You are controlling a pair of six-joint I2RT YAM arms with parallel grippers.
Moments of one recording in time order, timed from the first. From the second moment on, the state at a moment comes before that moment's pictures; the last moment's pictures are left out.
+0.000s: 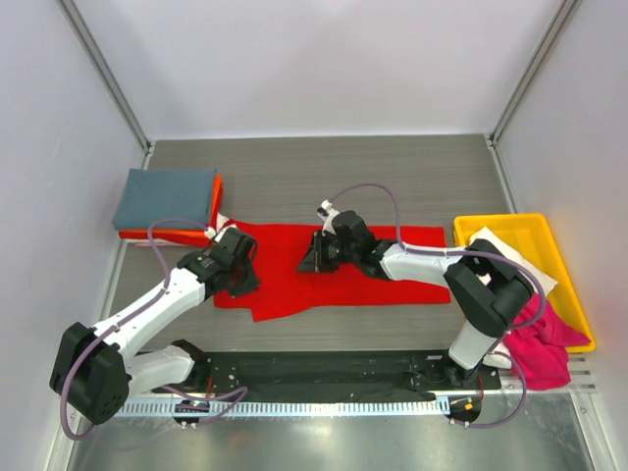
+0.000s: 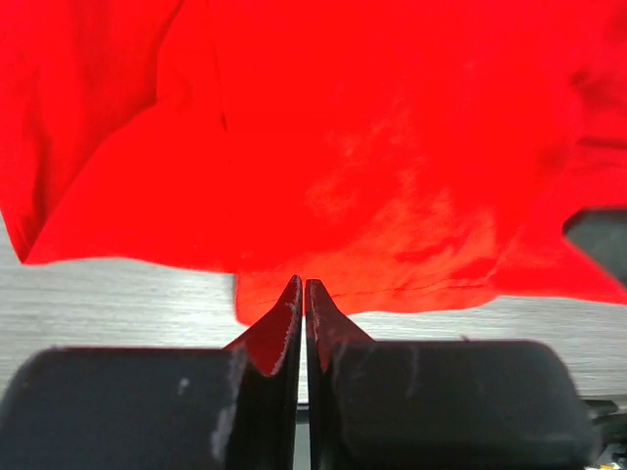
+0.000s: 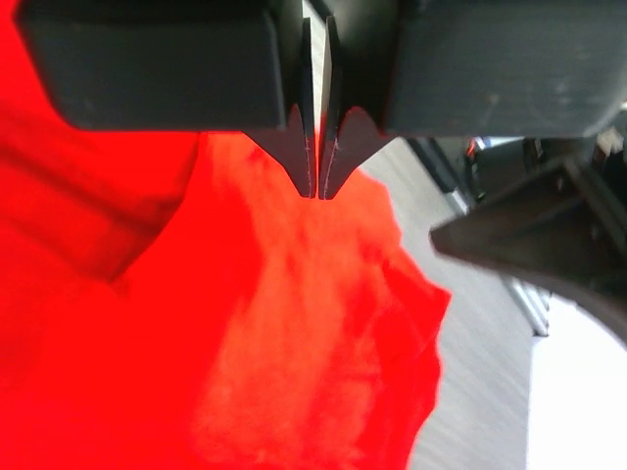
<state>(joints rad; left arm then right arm) -0.56 1.12 0.72 -0.68 -0.13 -0.86 0.77 1.67 0.87 0.21 -0.36 0.75</state>
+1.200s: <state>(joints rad) -0.58 1.08 0.52 -0.69 -0.07 -0.95 0.74 1.90 0.93 0.24 -0.40 0.79</state>
